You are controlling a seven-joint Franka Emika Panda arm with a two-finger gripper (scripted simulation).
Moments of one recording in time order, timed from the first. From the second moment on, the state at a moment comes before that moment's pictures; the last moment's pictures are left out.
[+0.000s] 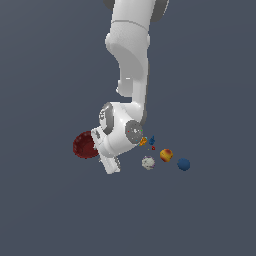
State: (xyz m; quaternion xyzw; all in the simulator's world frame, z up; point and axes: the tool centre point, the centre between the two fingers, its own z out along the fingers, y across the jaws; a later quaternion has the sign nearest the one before) arm 0.024 -0.136 0.066 0.84 -0.45 0.06 0.29
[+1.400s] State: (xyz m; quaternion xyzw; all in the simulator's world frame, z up) arm 0.016 -0.157 0.033 0.83 -0.46 0.07 0.30
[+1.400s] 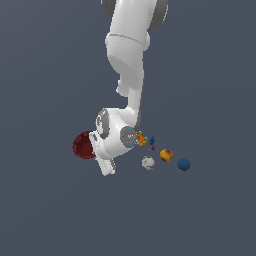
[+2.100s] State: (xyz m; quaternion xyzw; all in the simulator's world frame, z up) arm 0.017 -0.140 0.057 0.83 -0.46 0.06 0.30
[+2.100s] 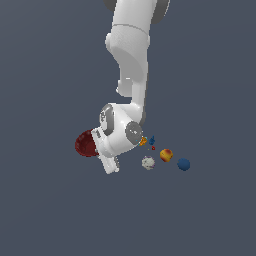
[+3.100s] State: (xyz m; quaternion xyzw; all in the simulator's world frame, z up) arm 0.033 -0.017 0.229 0.83 -0.46 0.06 0.30
